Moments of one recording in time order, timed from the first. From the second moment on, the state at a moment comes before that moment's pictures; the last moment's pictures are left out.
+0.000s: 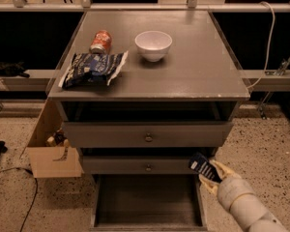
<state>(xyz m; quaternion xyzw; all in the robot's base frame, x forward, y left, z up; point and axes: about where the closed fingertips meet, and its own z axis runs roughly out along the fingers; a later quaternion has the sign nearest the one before) 0.465 -0.223 0.606 -0.45 0.69 -0.19 0.54</state>
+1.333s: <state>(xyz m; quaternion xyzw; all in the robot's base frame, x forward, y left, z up) 0.502 -0.248 0.686 -0.47 0.66 -0.25 0.54</state>
